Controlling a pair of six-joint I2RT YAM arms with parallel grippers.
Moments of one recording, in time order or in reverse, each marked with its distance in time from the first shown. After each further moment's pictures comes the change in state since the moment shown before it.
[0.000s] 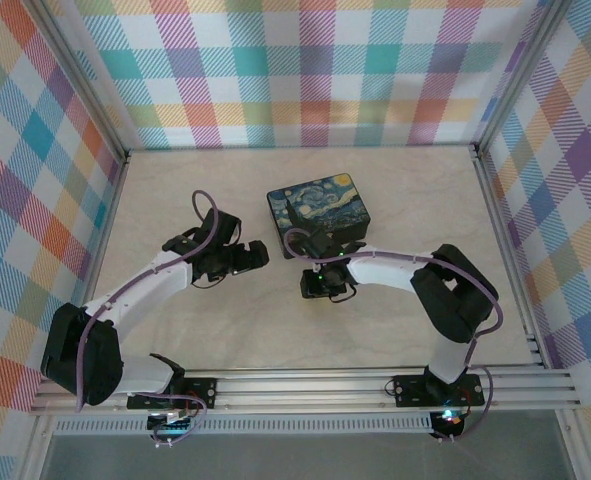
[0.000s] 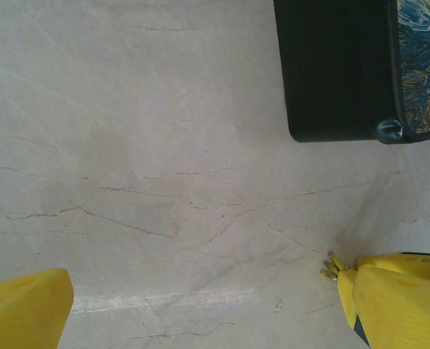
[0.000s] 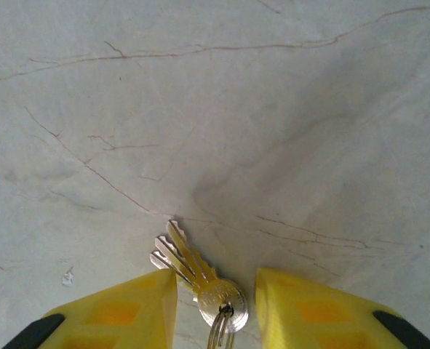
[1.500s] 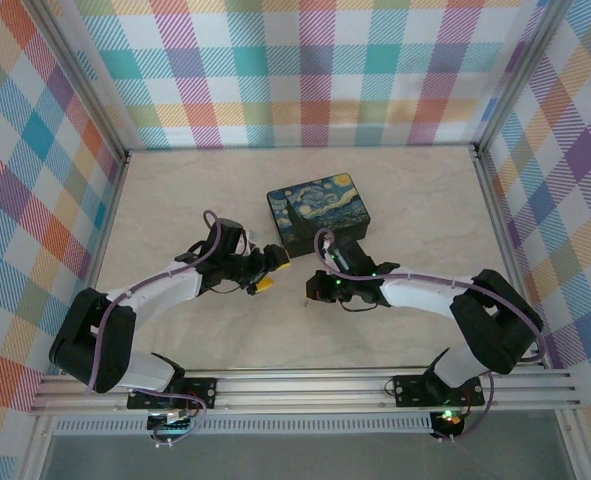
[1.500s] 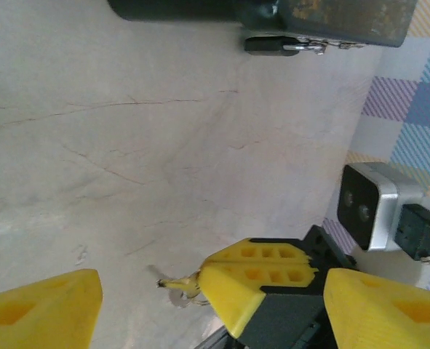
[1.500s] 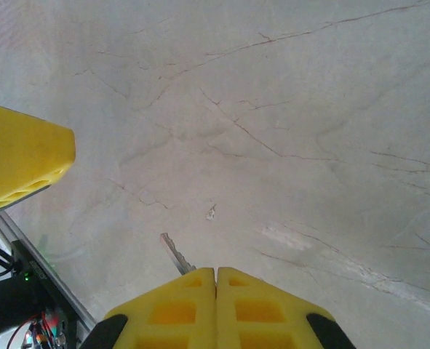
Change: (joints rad) left arm -0.021 0.073 -0.185 0.472 0.521 -0.389; right arm -0.054 -0.269 -0.310 0.399 -0.267 0.161
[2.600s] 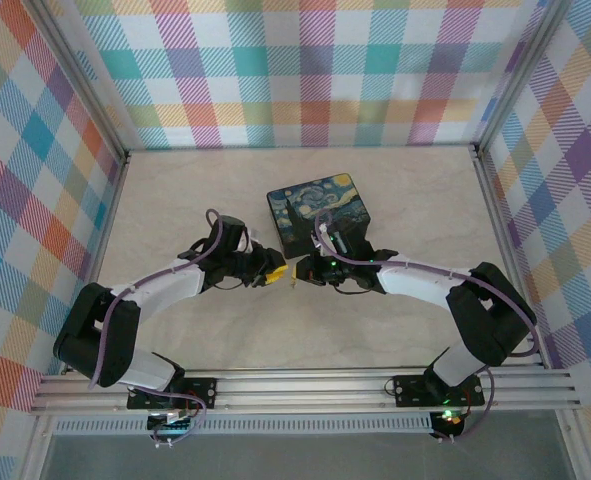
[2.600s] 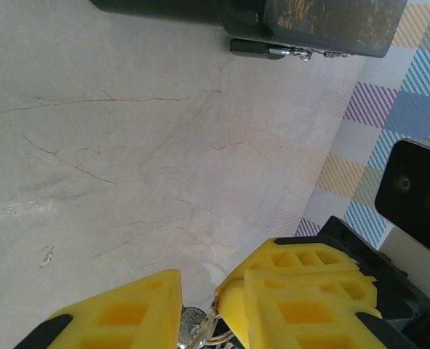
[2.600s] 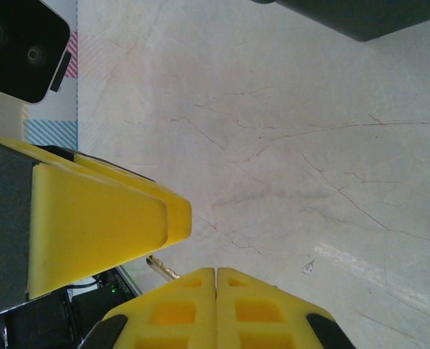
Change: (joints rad) left arm 0.000 0.031 0.020 0.034 0.029 -0.078; right arm -0.039 0.049 0.110 0.075 -0.119 0.082
